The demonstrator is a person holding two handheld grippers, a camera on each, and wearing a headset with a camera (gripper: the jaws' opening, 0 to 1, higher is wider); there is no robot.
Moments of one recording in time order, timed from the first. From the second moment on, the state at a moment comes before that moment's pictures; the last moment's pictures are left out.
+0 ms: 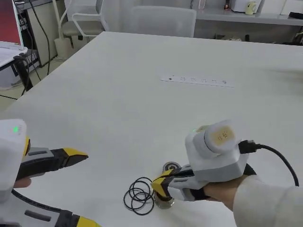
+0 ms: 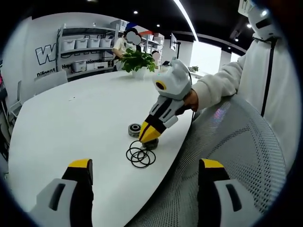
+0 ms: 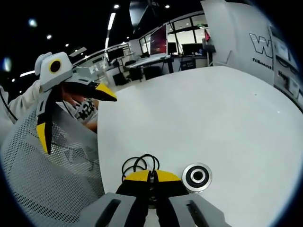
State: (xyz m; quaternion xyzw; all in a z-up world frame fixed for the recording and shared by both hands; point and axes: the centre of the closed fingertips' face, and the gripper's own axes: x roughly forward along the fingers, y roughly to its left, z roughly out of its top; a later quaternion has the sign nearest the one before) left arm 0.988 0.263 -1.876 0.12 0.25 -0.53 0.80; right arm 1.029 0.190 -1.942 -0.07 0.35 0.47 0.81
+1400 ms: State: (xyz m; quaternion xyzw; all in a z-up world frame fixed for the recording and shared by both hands) left arm 0.985 0.261 -1.876 0.10 0.26 -0.53 0.80; right arm 1.027 0.180 -1.878 -0.05 0.29 0.49 0.82
